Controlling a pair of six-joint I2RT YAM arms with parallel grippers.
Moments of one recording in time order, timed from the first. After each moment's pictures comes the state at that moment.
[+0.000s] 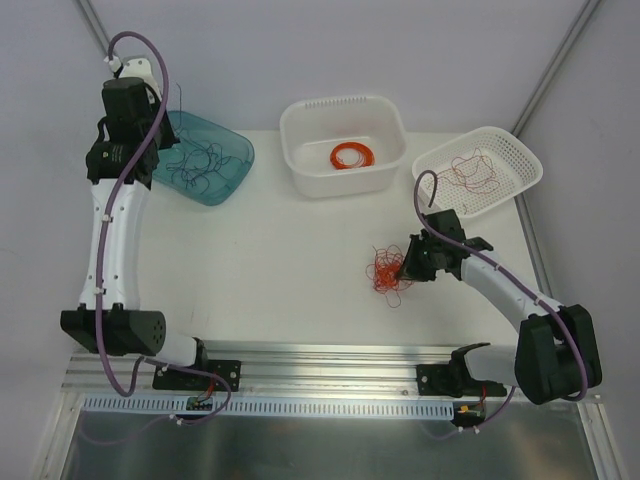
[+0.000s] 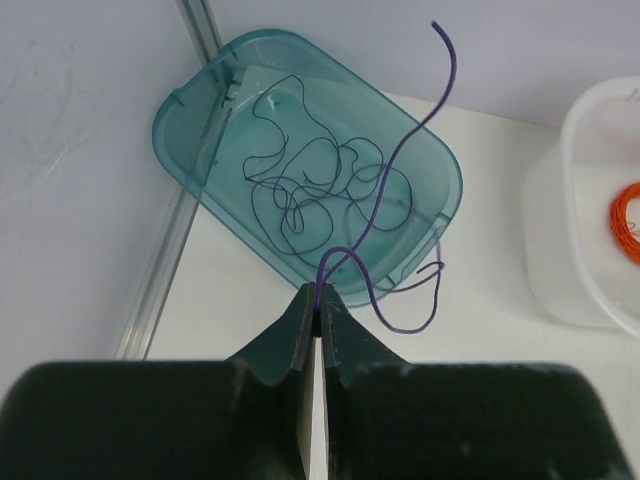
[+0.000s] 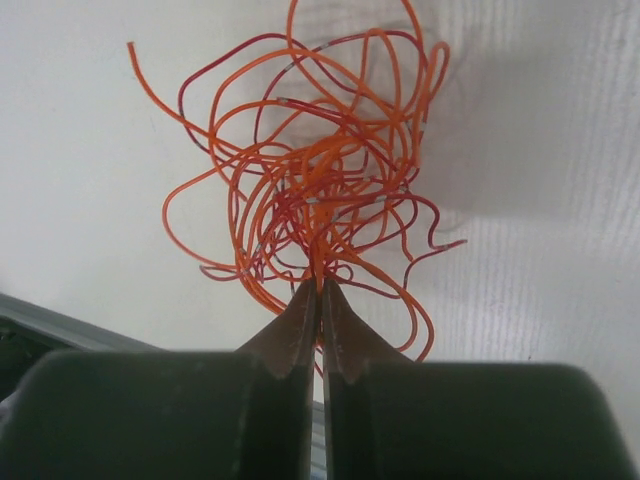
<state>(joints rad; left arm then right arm) 0.02 1.42 1.77 -0.75 -0.20 -0.09 0.32 1.26 0.74 -0.54 -0.23 0.54</state>
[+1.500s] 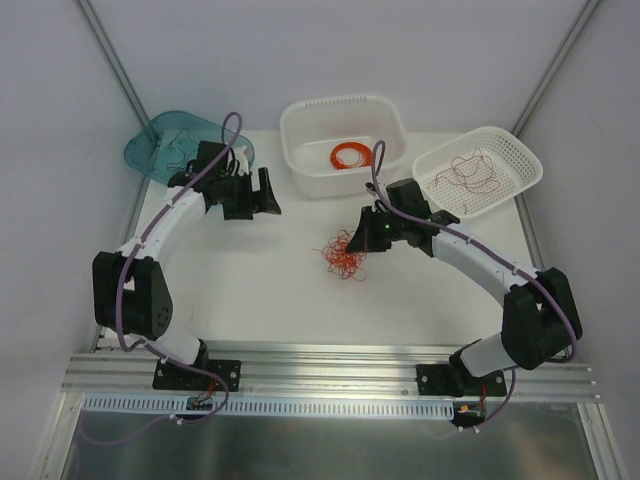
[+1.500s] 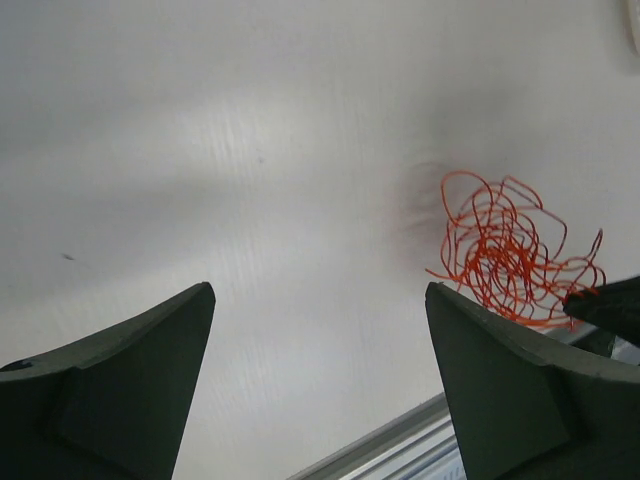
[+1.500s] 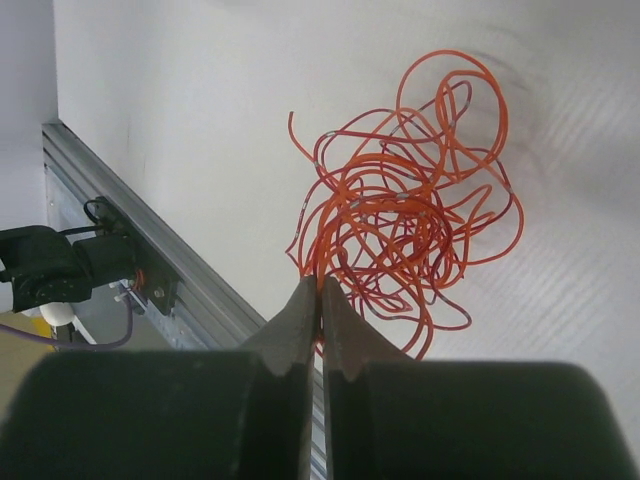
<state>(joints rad) -0.12 1.59 1.34 -0.66 0.39 -0.32 0.52 1.46 1.03 -0.41 -0.46 0.48</state>
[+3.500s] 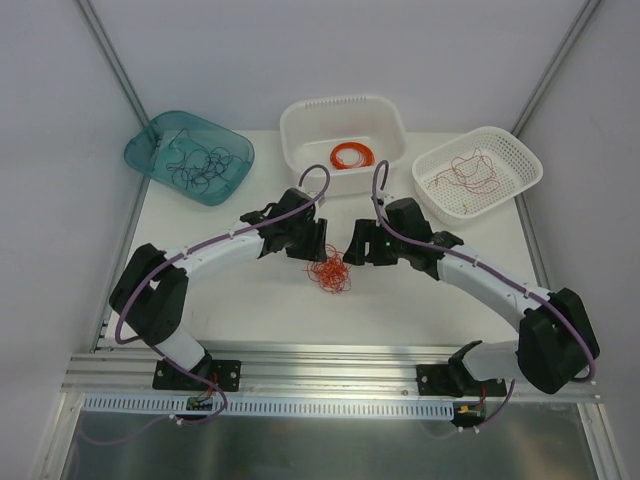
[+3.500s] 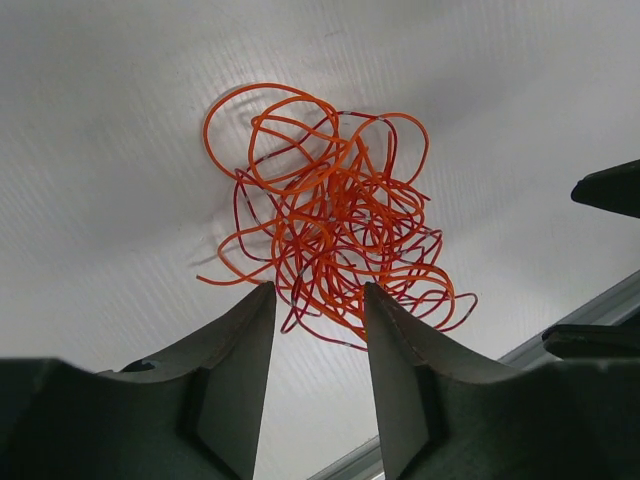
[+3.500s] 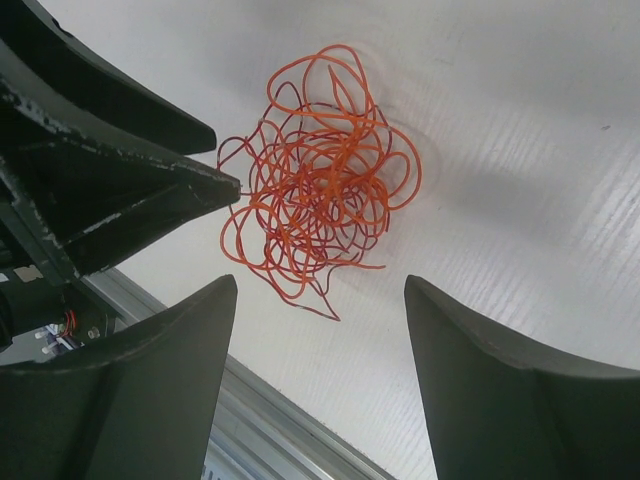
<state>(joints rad) -0.69 1.59 1.08 -0.40 0.13 -0.47 0.61 1.32 0.87 -0.31 -0.23 0.52</state>
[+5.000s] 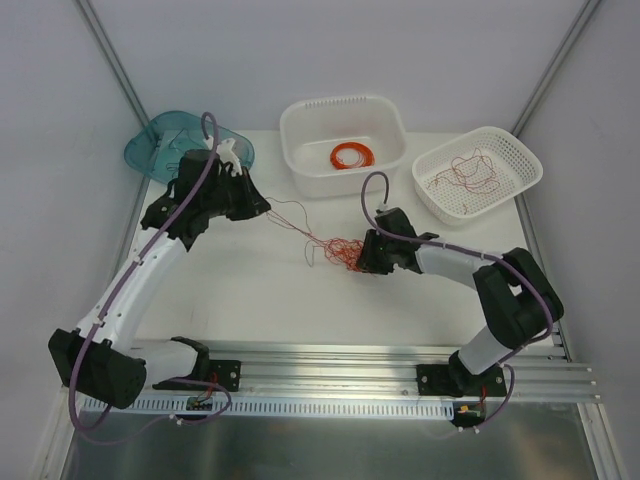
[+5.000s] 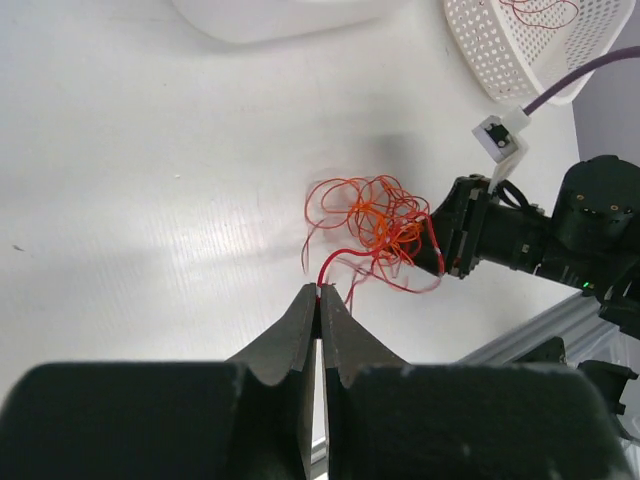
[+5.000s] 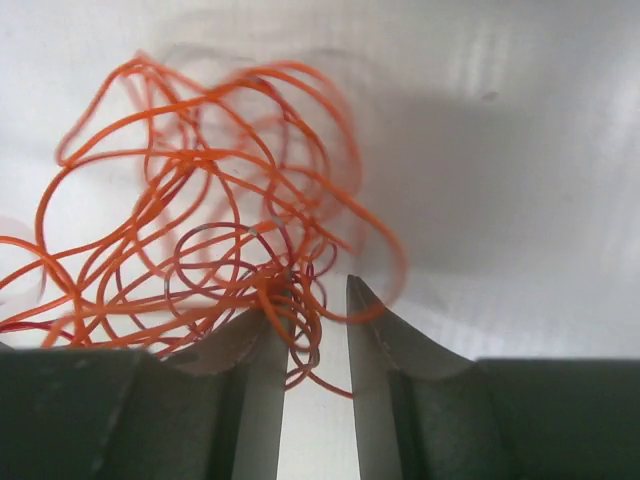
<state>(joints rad) -0.33 1.20 1.19 -0.58 0.26 -0.47 0.58 1.62 0.82 -0.17 -0.12 0.69</state>
